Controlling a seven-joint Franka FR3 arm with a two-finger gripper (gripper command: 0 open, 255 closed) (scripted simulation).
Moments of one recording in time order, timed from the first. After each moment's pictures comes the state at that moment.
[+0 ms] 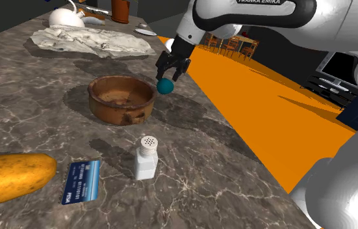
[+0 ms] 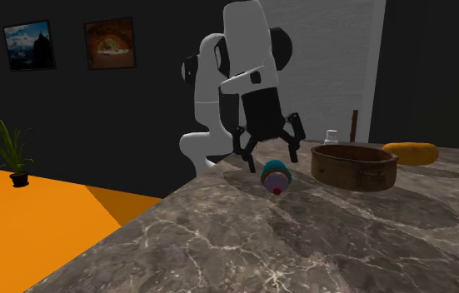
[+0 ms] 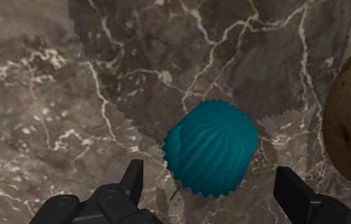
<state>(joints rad) 0.14 0.04 0.12 -1.75 0.18 1.95 0.07</state>
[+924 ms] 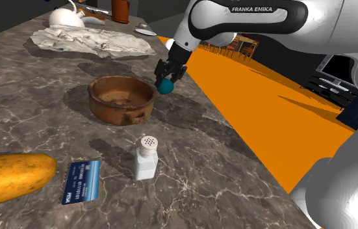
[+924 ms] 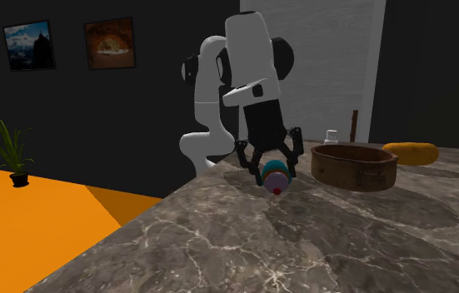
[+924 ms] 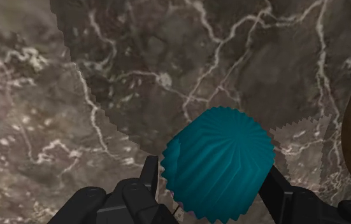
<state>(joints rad) 0.15 0.05 0.12 -1.79 0.19 2.01 0.07</state>
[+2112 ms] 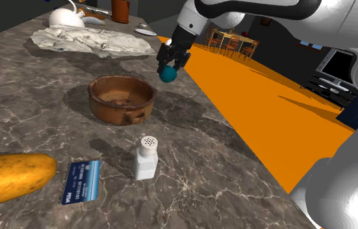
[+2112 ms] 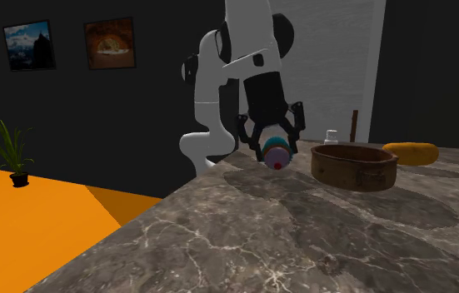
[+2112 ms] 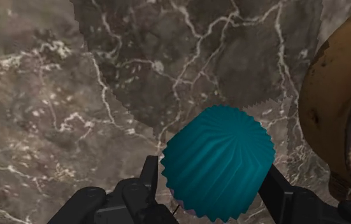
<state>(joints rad) 0.15 0.05 0.12 -1.65 0.18 1.87 0.09</state>
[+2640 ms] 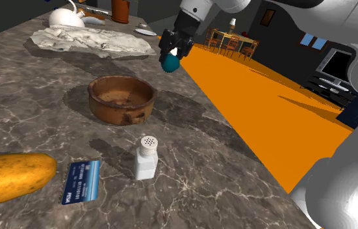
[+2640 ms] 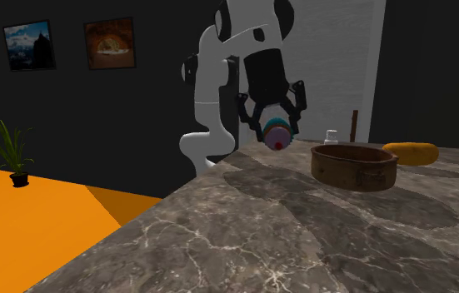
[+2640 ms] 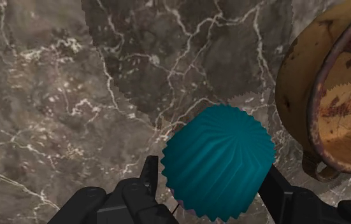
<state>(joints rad) 0.15 0.07 0.12 -1.52 0.17 1.76 0.11</state>
